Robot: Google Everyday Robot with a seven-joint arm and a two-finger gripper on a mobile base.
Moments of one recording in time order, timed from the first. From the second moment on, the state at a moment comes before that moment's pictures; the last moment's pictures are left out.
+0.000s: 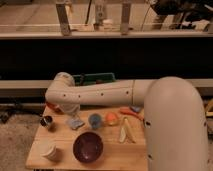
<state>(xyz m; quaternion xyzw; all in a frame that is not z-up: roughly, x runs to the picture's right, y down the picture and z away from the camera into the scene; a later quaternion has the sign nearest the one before) -0.169 0.130 0.763 -0.26 -0.13 -0.44 0.85</state>
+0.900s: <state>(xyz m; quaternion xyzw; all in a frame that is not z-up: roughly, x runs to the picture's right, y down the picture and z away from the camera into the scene) -0.195 0.147 0.827 -0.26 -0.17 -0.44 0.84</state>
